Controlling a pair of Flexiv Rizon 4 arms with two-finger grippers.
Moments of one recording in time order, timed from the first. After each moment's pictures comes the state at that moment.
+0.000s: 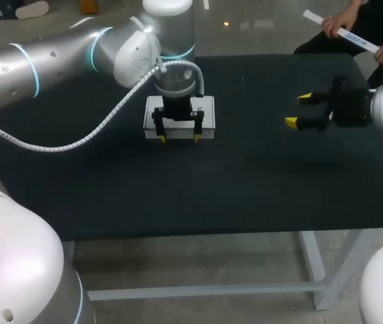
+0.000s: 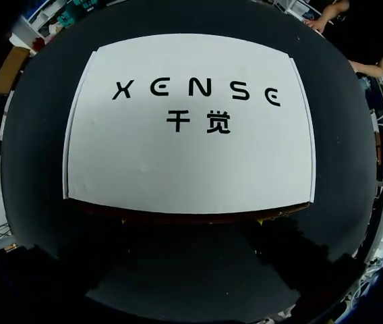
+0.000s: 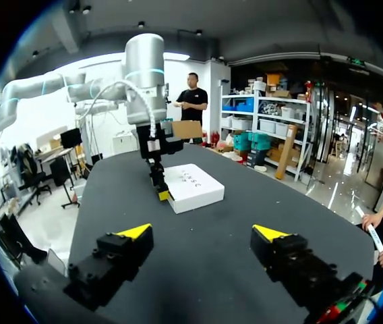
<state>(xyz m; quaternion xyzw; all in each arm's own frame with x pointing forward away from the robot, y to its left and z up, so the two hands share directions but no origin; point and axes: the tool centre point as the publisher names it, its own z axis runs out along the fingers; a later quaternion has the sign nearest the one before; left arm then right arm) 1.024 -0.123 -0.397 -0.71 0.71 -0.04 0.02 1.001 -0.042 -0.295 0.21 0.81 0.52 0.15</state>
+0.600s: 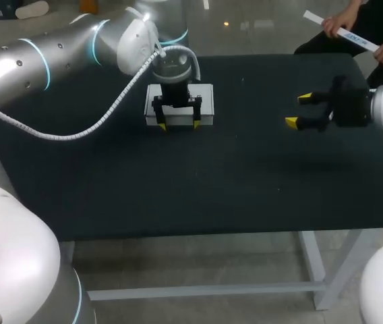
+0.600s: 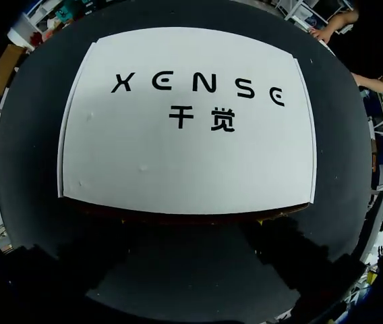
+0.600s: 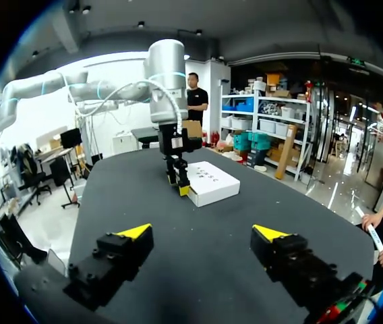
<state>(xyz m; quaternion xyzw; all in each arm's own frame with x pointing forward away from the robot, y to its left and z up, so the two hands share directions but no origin) 1.077 -0.123 -0.398 -0.72 0.70 -0.05 0.00 1.001 -0.042 -0.294 0.21 0.81 0.52 0.15</state>
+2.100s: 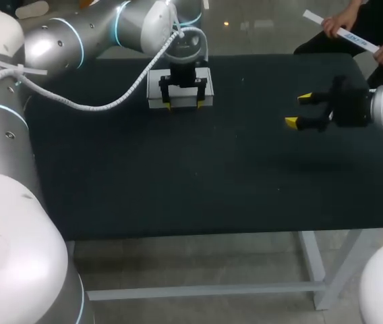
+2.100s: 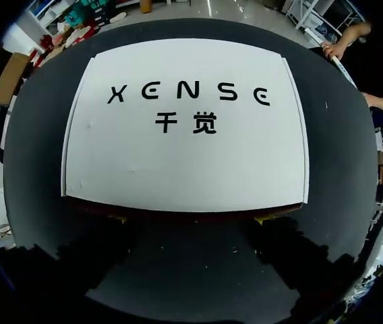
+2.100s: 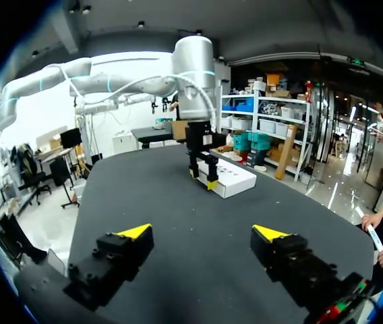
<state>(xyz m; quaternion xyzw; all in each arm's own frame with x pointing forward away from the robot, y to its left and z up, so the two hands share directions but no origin) 1.158 -0.133 -0.390 -0.73 0.68 -0.04 0.03 1.001 -0.042 -0.294 0.21 0.81 0.52 0.15</state>
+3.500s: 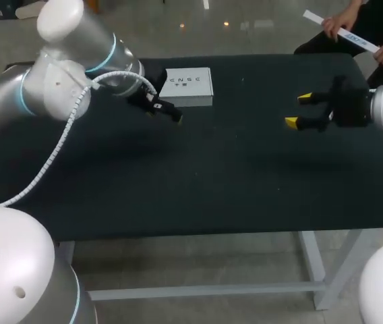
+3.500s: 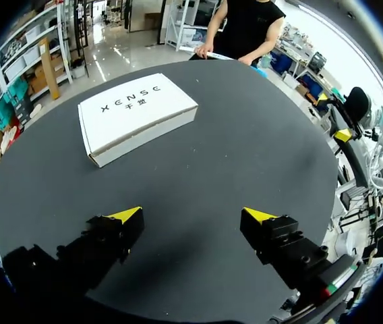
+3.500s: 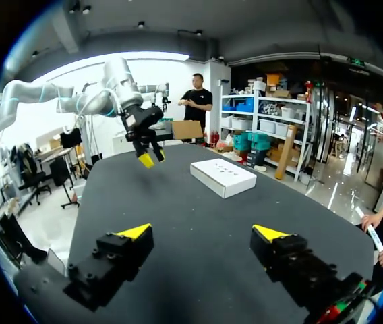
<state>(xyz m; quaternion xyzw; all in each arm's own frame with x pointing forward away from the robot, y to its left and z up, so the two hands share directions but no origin) 1.026 -0.086 -0.325 -0.45 0.85 -0.28 0.05 1.001 -0.042 -0.295 0.21 0.81 0.52 0.15</state>
